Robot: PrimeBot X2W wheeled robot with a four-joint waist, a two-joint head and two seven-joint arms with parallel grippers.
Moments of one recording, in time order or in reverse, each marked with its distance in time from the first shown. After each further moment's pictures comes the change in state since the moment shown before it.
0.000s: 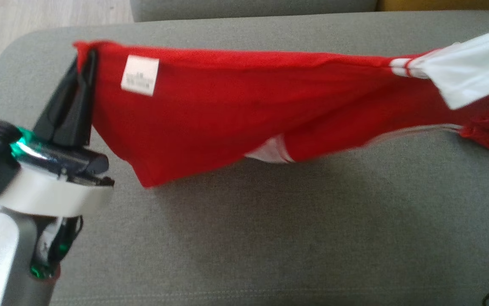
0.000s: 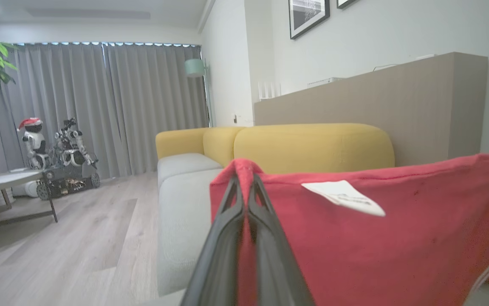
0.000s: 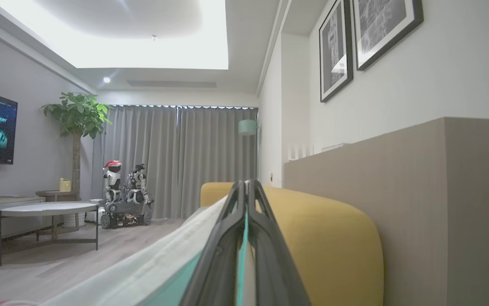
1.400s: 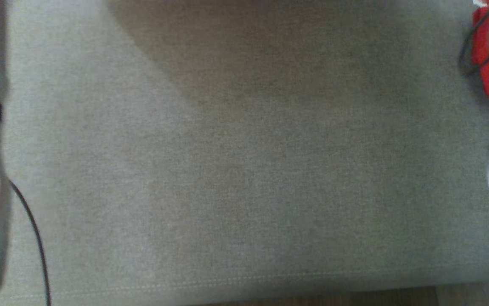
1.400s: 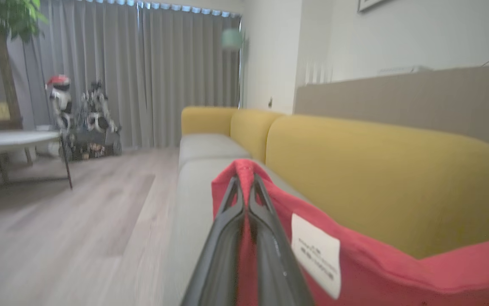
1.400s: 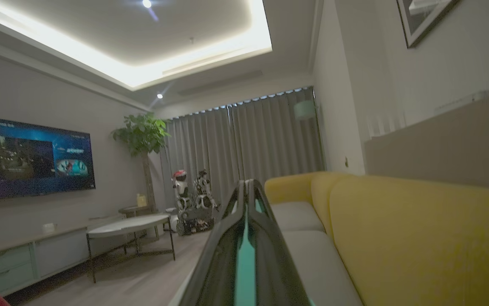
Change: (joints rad) left arm -1.128 -0.152 -0.099 1.176 -0.042 -0.160 -0.186; right arm -1.247 -0.029 0.400 1.278 0.198 0.000 -0.369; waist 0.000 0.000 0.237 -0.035
